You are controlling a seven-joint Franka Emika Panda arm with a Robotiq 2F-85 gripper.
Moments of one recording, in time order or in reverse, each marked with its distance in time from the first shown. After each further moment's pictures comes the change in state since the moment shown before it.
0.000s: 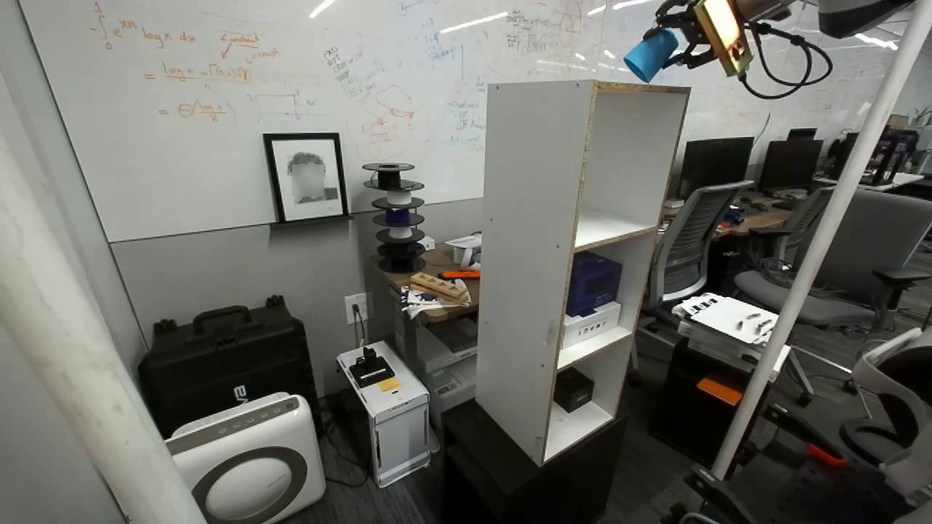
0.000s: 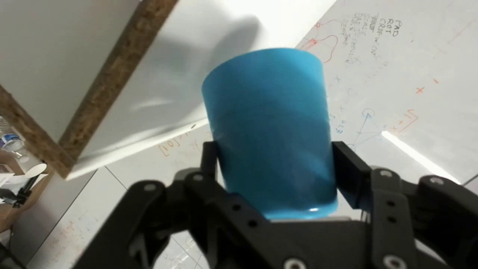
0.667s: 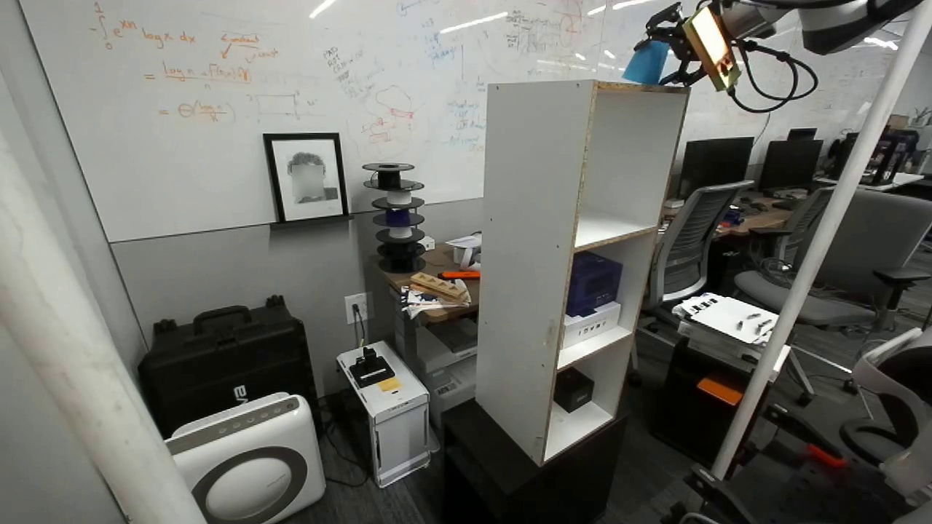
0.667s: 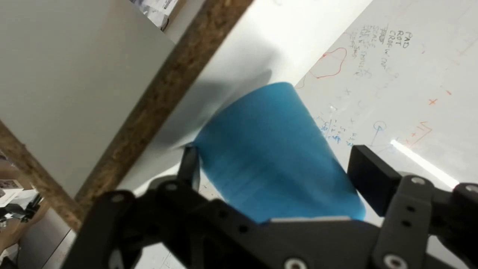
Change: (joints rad) arm 0.144 0.048 -0.135 0.011 0.006 0.002 0.000
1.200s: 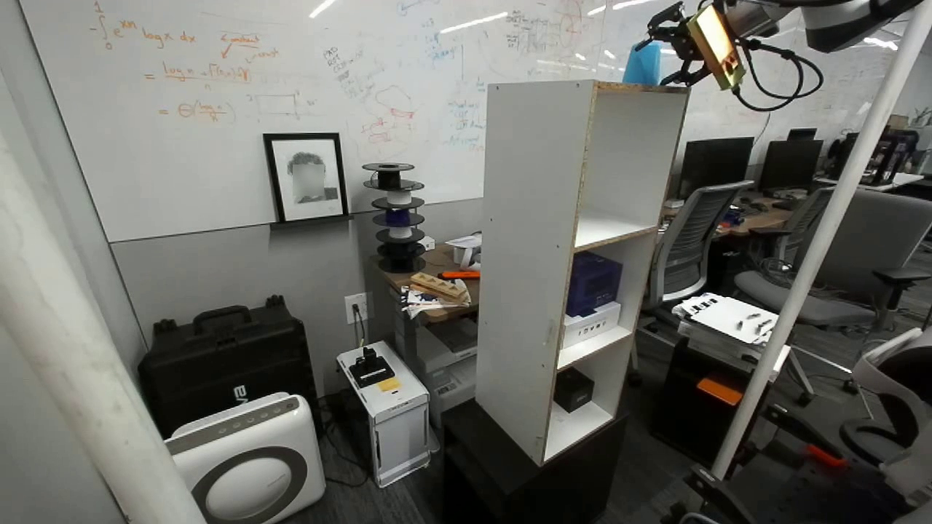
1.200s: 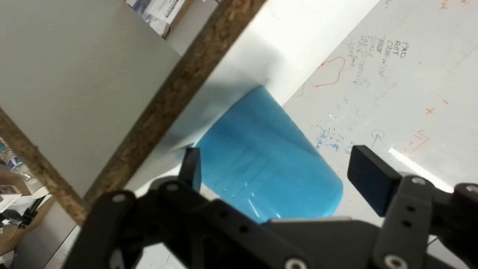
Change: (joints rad) arm 0.126 -0.004 -0.143 0.002 0.000 0.047 0.000
